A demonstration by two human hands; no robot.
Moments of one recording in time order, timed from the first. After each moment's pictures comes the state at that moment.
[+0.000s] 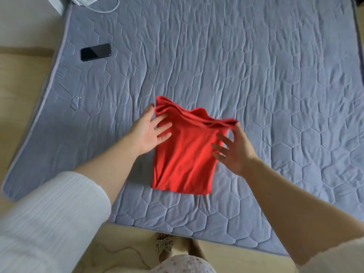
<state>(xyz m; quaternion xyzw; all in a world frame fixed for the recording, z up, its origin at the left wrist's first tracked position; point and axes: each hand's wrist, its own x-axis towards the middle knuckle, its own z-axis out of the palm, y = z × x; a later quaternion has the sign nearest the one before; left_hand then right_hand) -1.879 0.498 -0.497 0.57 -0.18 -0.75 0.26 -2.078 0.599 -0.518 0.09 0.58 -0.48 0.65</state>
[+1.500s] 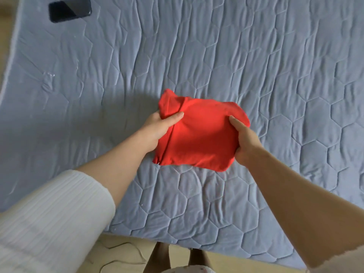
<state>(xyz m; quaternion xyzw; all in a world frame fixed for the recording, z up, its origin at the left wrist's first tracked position) -1.879 0.461 -0.634 0.64 -0.35 -0.67 0.16 -2.073 0.537 -0.643 0.10 0.71 -0.40 0.57</state>
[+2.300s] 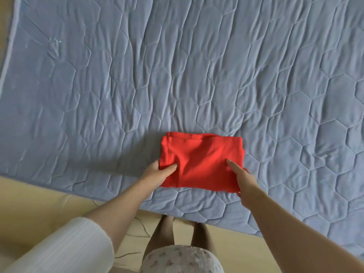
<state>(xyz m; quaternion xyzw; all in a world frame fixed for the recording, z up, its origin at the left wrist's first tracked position) -1.802 0.621 -0.667 0.71 -0.34 -0.61 0.01 -2.022 0.676 -0.658 0.08 0.77 -0.23 0.59</state>
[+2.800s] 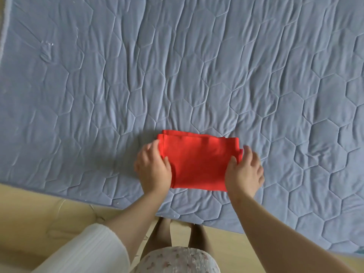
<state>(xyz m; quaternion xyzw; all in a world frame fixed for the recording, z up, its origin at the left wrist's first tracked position) -1.837 0.622 -0.656 0.74 -0.63 -0.24 0.05 -2.005 0.669 -0.655 -0.24 0.92 -0.09 0.29</state>
